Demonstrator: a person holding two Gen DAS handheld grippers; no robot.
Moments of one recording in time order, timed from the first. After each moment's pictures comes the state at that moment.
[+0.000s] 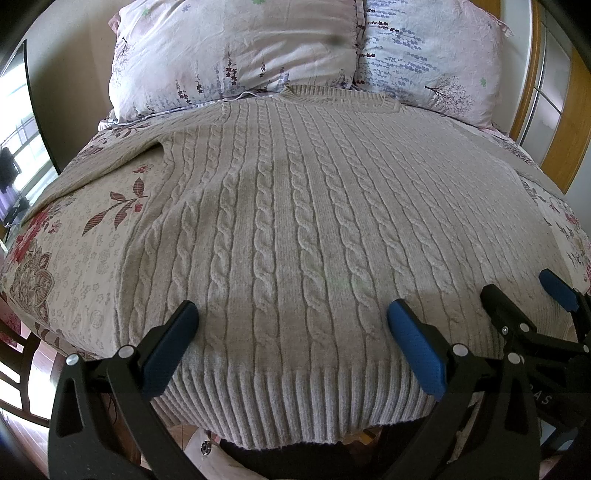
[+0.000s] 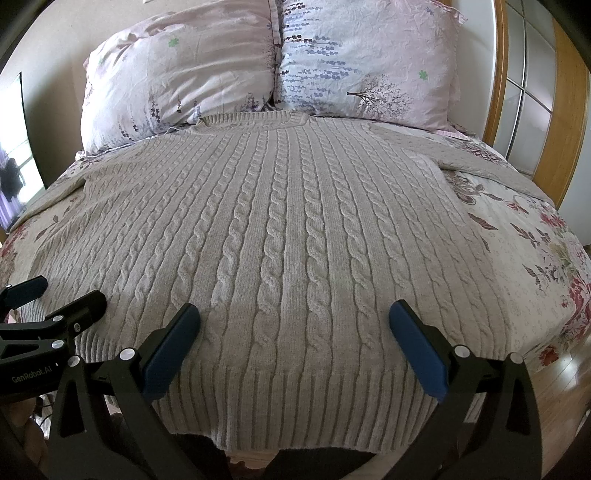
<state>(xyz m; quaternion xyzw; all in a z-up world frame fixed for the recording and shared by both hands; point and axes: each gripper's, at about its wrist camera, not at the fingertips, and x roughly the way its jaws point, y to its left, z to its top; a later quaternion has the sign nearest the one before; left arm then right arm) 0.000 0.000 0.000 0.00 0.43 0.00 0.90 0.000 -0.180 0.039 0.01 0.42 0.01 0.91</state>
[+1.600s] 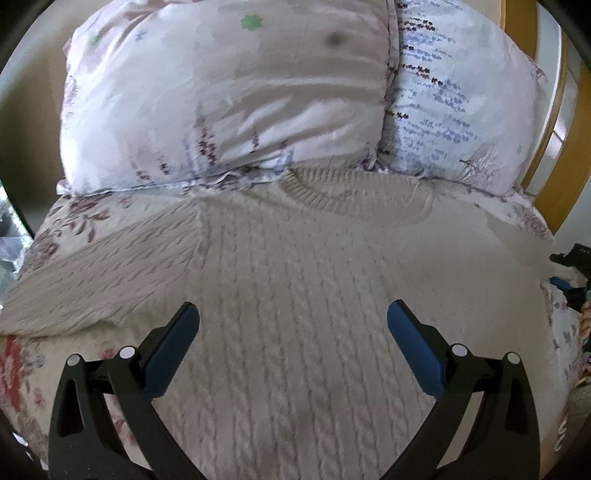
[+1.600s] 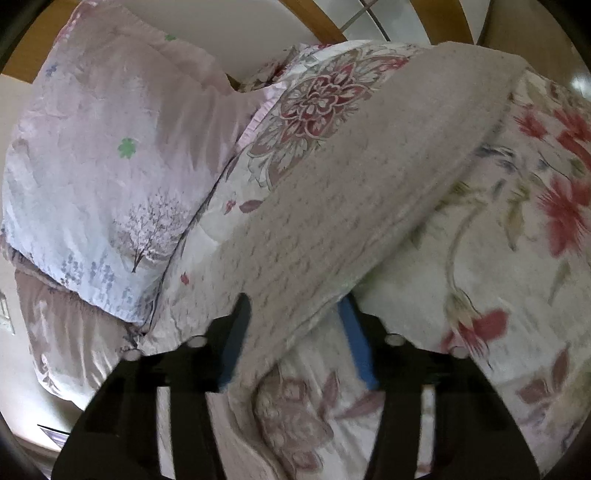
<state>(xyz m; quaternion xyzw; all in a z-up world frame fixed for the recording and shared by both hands) 0.189 0.021 0.059 -0.01 0.41 -0.03 0.91 0.201 -0.509 0.021 0.45 0.42 -0.13 0.78</state>
